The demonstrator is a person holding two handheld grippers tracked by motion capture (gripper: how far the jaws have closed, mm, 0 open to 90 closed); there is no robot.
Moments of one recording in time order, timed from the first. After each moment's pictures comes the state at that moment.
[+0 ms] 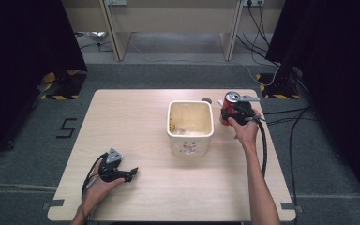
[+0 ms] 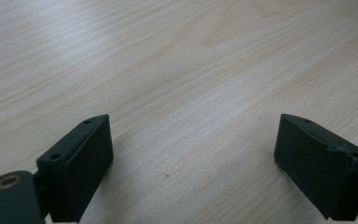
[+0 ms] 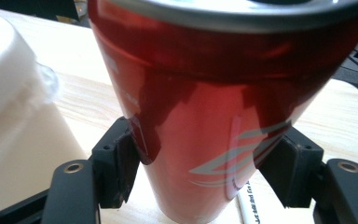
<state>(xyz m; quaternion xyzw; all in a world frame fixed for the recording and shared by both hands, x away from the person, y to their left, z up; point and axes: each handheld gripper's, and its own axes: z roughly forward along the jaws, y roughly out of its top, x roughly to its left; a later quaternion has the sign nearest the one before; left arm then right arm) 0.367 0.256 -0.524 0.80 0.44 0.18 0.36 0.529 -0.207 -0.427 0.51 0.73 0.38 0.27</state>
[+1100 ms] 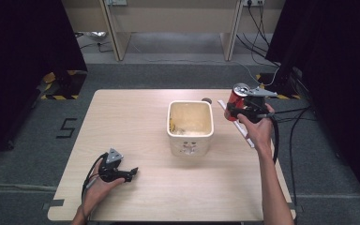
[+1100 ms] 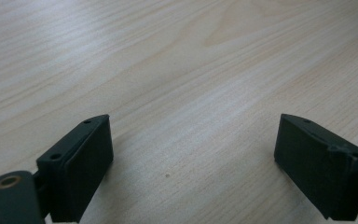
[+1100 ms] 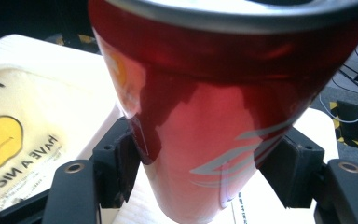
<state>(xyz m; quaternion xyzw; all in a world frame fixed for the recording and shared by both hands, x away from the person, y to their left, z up) 0.367 0.256 -0.524 0.80 0.44 0.18 0.36 0.484 -0.216 -0.355 0.48 0.73 0.41 0.28</state>
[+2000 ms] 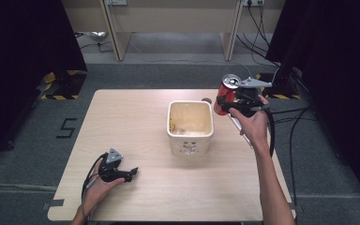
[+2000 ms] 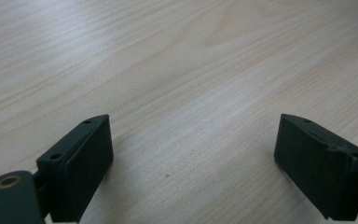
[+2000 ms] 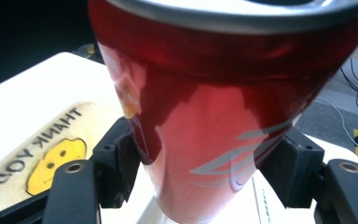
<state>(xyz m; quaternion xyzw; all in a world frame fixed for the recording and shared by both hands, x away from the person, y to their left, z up) 0.367 0.257 -0.524 0.80 0.44 0.18 0.36 0.469 -0.180 -0.309 0.43 0.74 0.43 0.27</state>
